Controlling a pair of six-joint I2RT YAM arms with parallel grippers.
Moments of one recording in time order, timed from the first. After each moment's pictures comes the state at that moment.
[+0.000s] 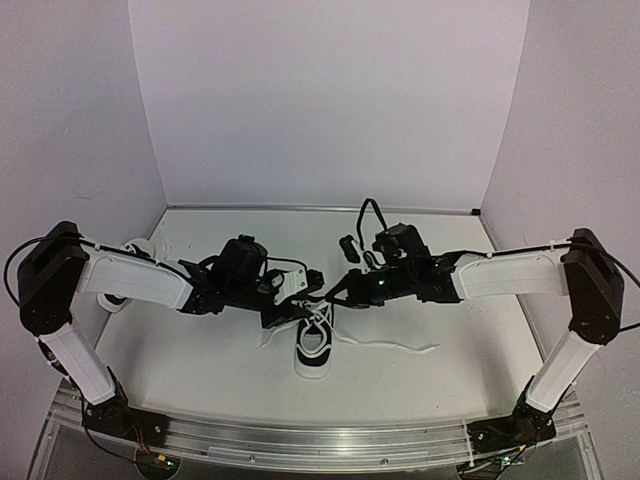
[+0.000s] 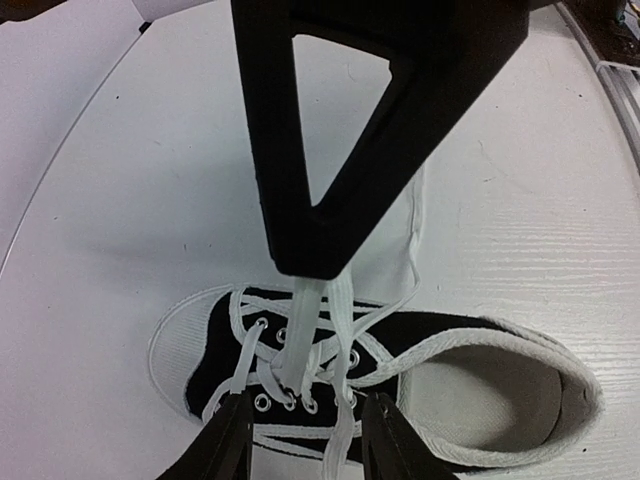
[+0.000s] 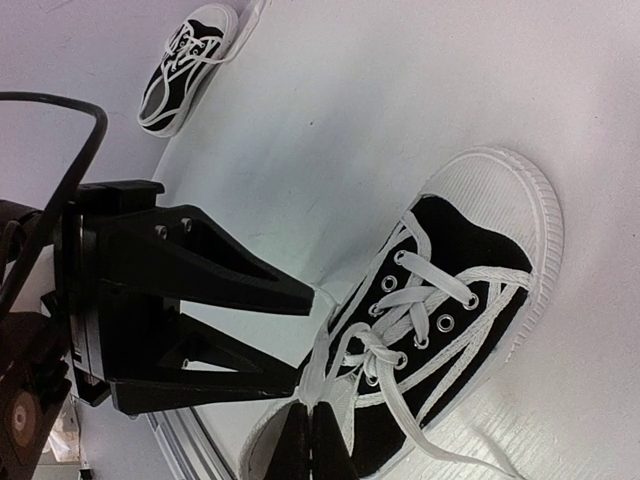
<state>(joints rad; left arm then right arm) -0.88 1.65 0.89 0.15 0.29 0.51 0.82 1.69 1.02 0.04 -0.39 0.59</state>
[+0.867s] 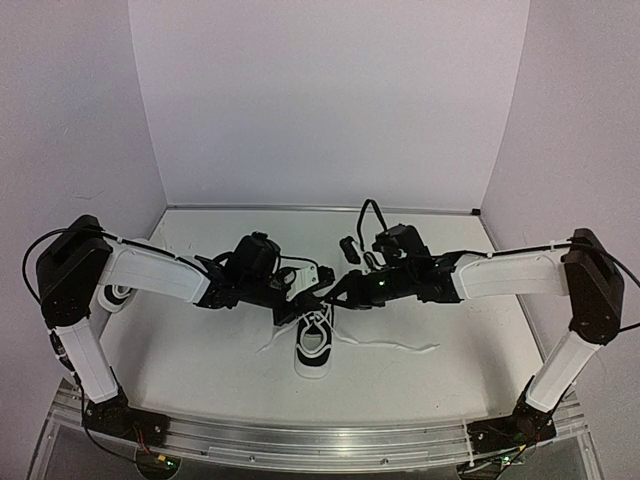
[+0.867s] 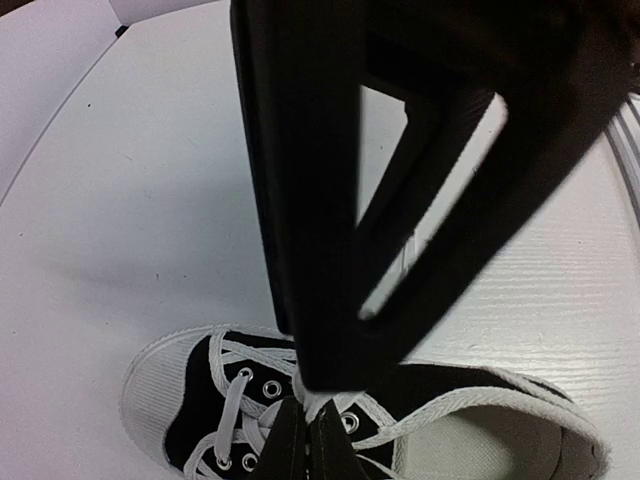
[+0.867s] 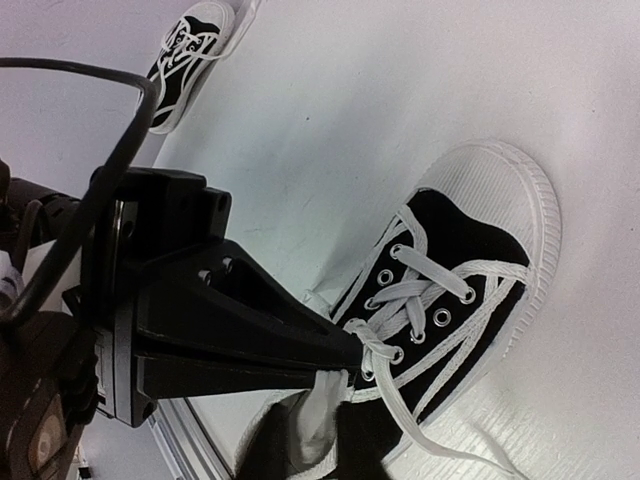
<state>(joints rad) -0.87 1.77 0.99 0.16 0.37 0.47 0.82 1.69 1.02 0.02 -0.39 0.60</state>
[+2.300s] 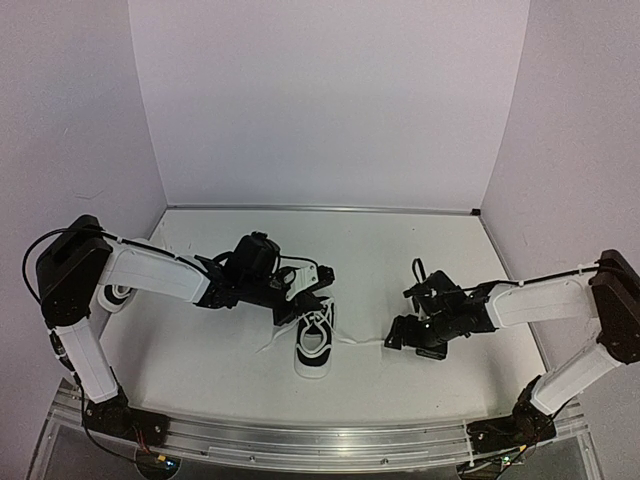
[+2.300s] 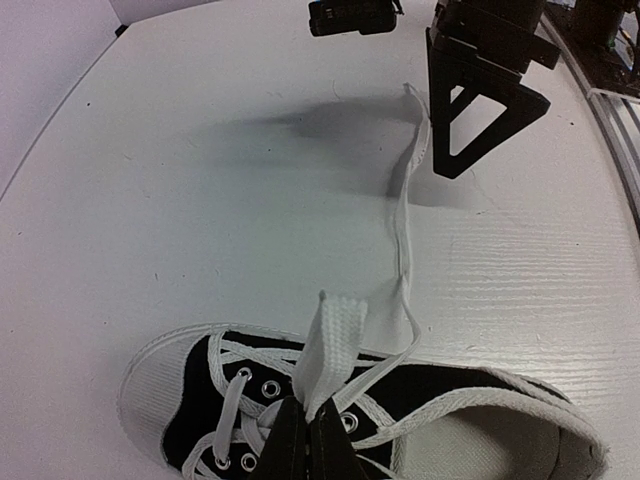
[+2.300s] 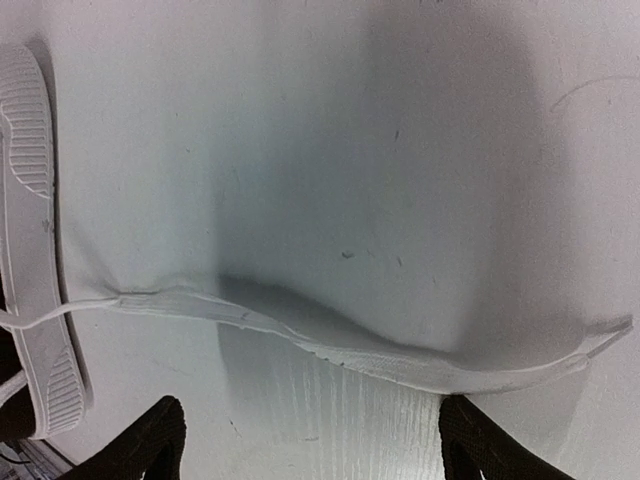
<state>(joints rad) -0.87 1.77 0.99 0.16 0.38 0.46 0.75 1.48 0.67 -0.30 -0.05 0.88</state>
